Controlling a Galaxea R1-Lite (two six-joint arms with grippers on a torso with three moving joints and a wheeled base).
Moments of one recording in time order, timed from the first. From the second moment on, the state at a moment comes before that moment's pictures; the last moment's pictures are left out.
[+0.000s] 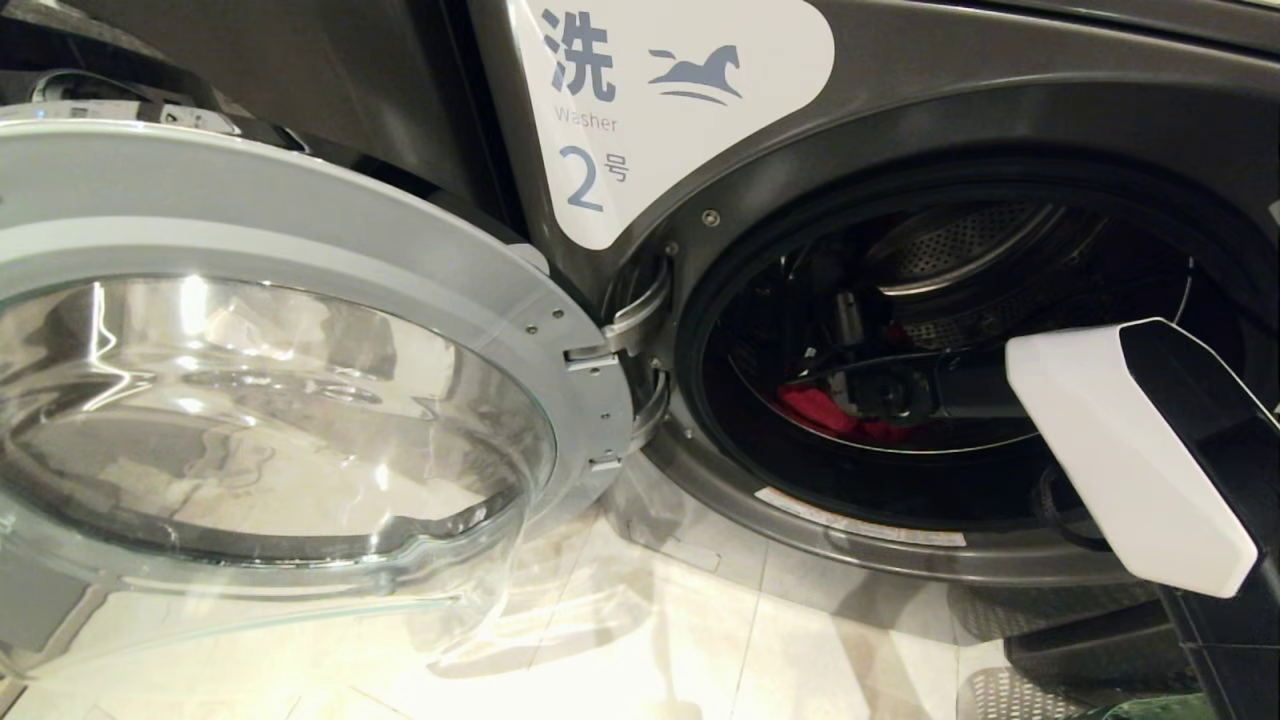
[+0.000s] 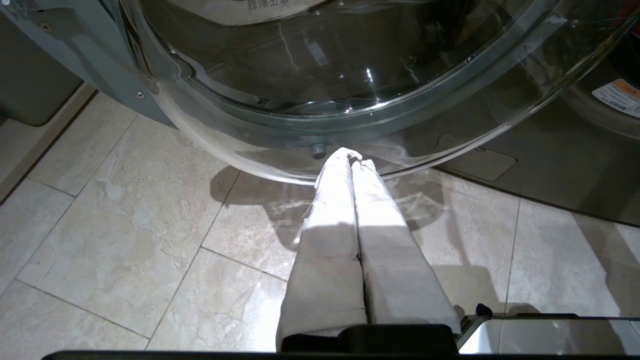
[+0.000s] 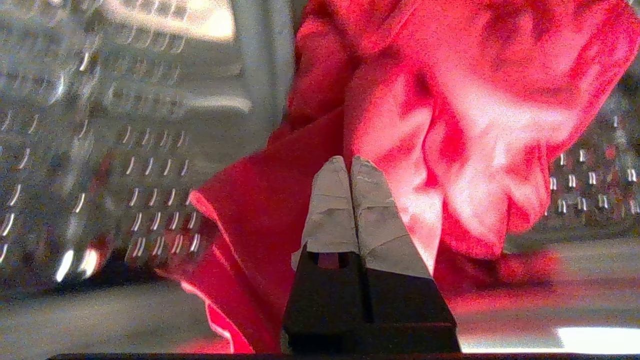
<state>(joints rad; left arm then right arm) 0.00 0.00 0.00 0.00 0.00 0.00 0.31 2.43 -1.89 -0.11 -0.54 0.52</state>
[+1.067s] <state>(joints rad) 0.00 0.00 0.00 0.00 0.00 0.00 0.60 1.63 -0.87 -0.26 -0.70 0.55</state>
